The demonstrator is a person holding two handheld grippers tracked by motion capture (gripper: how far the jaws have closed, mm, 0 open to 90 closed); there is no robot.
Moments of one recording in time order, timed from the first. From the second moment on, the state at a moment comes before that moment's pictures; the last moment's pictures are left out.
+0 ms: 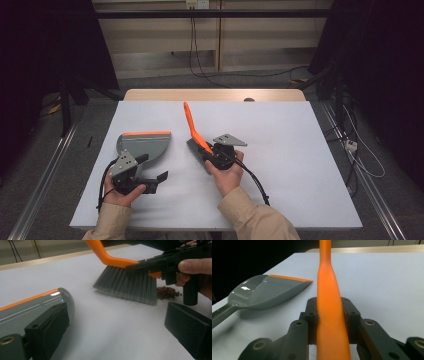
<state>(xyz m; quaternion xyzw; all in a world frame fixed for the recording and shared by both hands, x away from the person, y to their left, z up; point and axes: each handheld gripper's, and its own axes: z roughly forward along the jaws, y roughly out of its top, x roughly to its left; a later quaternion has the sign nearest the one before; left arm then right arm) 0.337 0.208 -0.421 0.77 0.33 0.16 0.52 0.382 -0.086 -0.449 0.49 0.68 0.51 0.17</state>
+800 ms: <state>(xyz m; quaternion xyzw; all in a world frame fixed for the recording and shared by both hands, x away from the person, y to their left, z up) 0.335 0.204 -0.419 0.77 0.33 0.16 0.52 0.356 -0.121 -0.444 0.53 0.67 0.49 0.18</state>
